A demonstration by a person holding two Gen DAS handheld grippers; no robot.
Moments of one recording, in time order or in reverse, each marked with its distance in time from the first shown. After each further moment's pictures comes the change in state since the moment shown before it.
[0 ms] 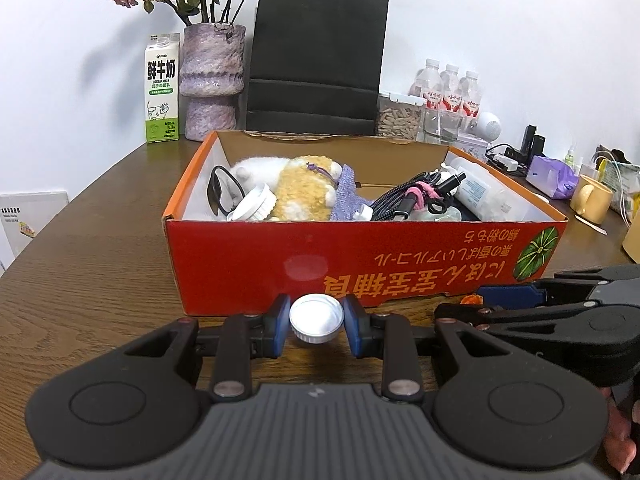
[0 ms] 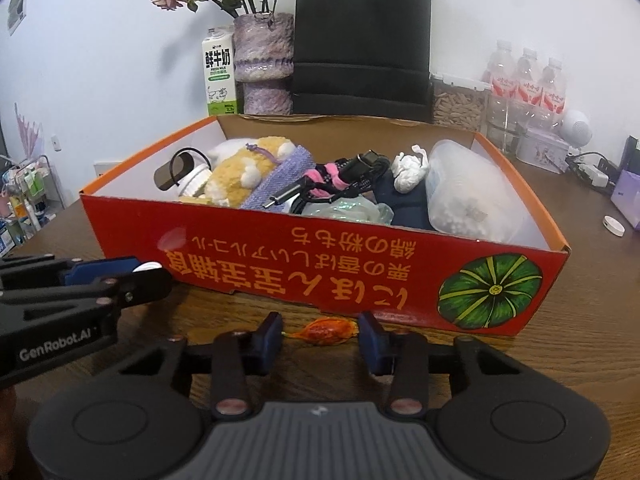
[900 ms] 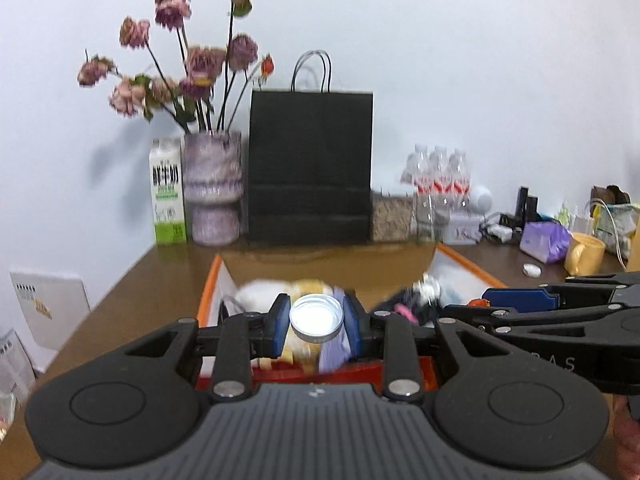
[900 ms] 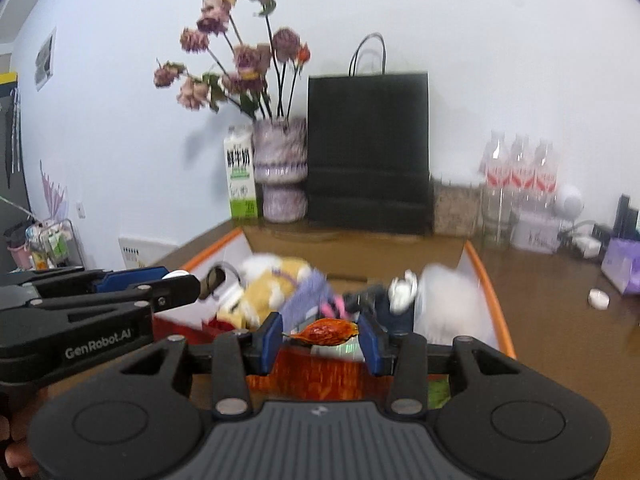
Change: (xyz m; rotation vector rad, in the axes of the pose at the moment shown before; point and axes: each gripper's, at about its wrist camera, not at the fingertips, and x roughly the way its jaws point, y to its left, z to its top) left arm -0.043 -0.024 0.061 0.064 -0.238 0.038; right arm -0.071 -0.004 0.047 0.005 -0.255 0.048
